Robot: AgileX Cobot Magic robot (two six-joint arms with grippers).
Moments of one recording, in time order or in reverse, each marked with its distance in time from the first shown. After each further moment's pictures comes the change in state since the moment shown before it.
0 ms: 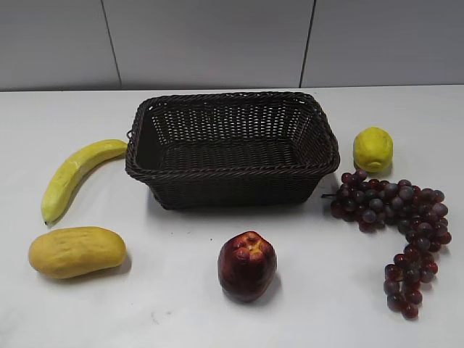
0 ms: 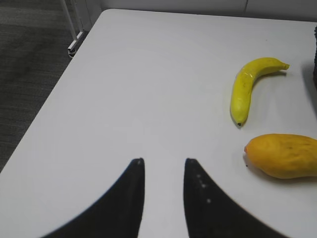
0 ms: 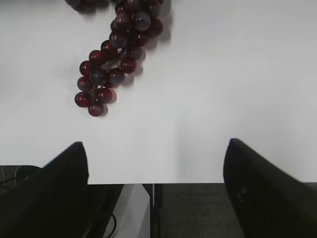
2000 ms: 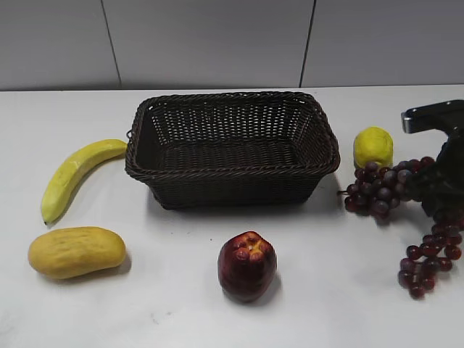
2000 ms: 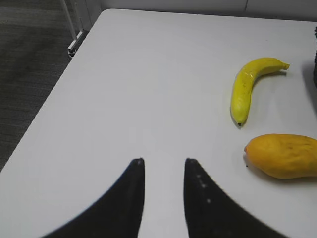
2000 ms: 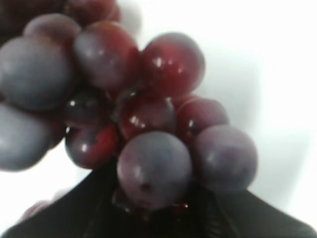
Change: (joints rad) left arm 0.000 0.000 0.000 0.000 0.000 0.000; right arm 0.197 0.804 -0.260 -0.253 -0.365 0.130
